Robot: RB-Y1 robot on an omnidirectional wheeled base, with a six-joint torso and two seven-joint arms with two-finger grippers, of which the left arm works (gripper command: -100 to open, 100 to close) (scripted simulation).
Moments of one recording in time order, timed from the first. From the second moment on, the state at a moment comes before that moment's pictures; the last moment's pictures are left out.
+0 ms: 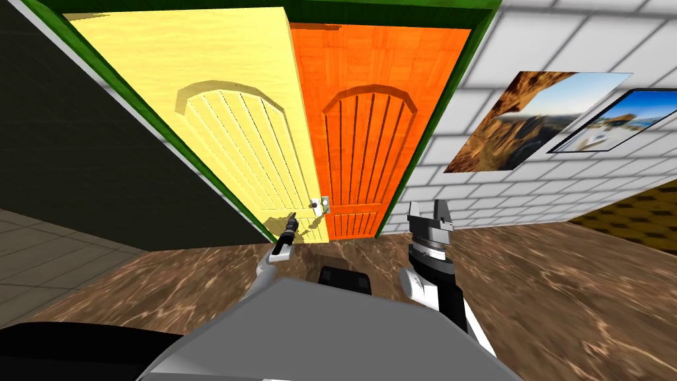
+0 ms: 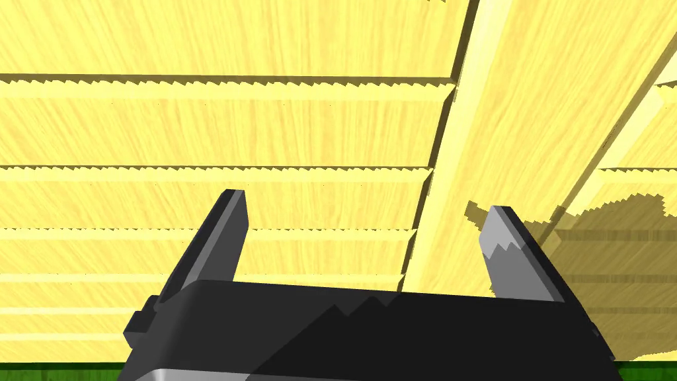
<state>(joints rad) 0.11 0.25 0.23 -1.24 0.10 -0.31 0.14</state>
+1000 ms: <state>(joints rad) 0.05 0.23 0.19 -1.24 0.09 -0.33 0.13</state>
